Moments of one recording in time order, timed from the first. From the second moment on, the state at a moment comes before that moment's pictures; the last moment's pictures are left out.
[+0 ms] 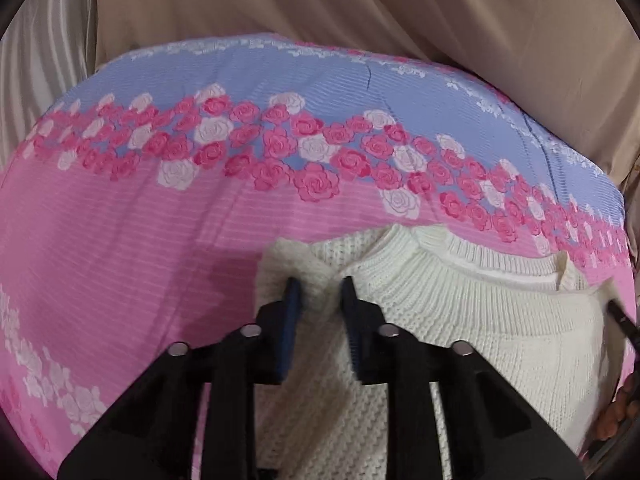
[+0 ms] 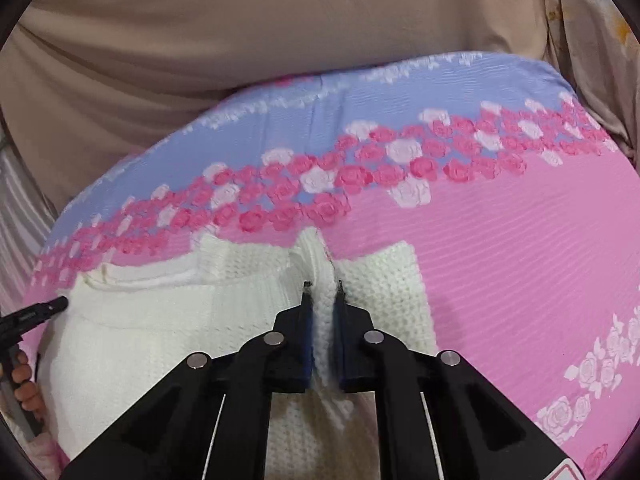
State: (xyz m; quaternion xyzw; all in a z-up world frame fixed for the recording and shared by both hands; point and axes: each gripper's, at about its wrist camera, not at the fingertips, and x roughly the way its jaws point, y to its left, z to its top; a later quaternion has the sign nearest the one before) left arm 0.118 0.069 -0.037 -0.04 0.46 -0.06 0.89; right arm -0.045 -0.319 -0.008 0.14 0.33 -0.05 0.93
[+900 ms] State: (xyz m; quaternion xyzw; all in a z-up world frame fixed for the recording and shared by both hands) left arm 0.133 0.029 -0.034 0.00 0.46 -0.12 0.88; right arm -0.045 -0.323 0.009 0.14 0.30 -0.03 0.94
